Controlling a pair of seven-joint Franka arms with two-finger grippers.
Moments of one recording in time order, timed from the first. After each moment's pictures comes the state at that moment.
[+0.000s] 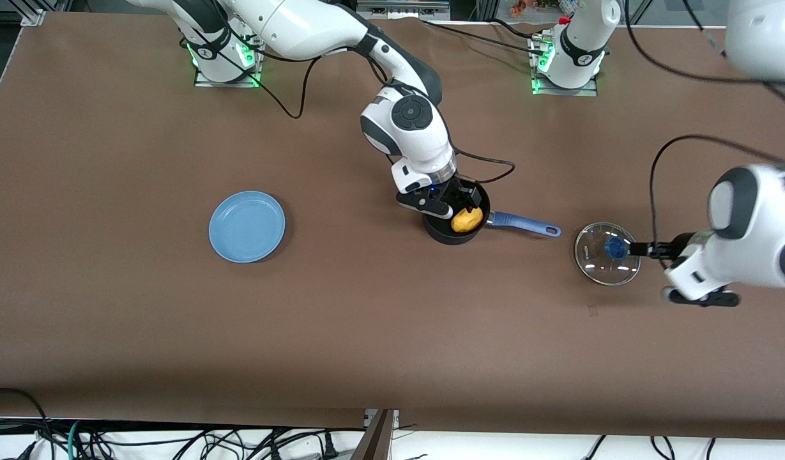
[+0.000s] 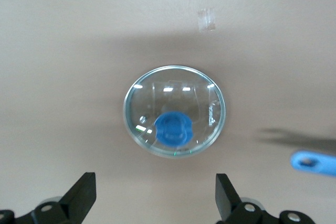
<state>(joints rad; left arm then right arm) 0.14 0.51 -0.11 -1.41 0.11 1.64 0.05 0.79 0.88 0.16 -1.17 -0.02 2.32 1.28</state>
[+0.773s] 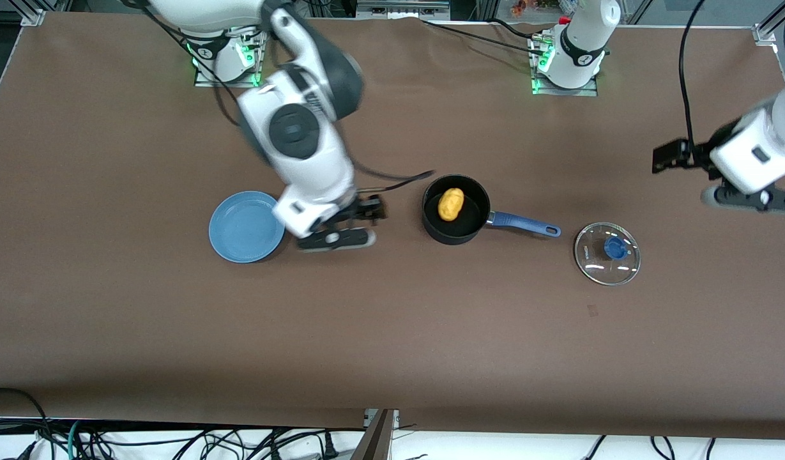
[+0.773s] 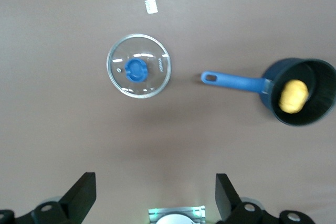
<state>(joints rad) 0.12 0.14 -0.21 -1.42 0.03 1.36 0.00 0.47 0.65 0.13 -1.09 -0.02 1.77 0.49</state>
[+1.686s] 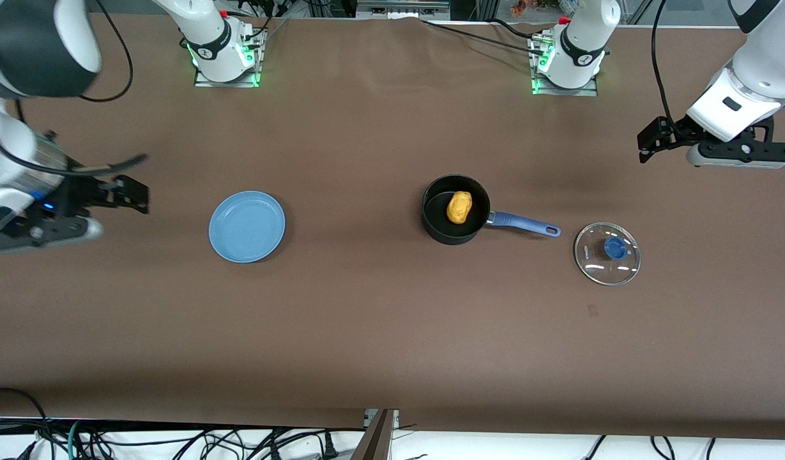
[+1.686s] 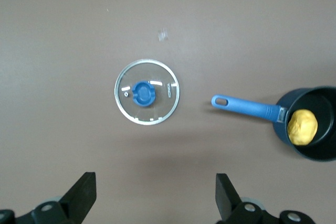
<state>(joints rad) 0.14 -0.14 -0.20 -1.90 0.02 1.80 0.00 0.08 0.30 0.05 -1.26 -0.06 1.51 -0.05</state>
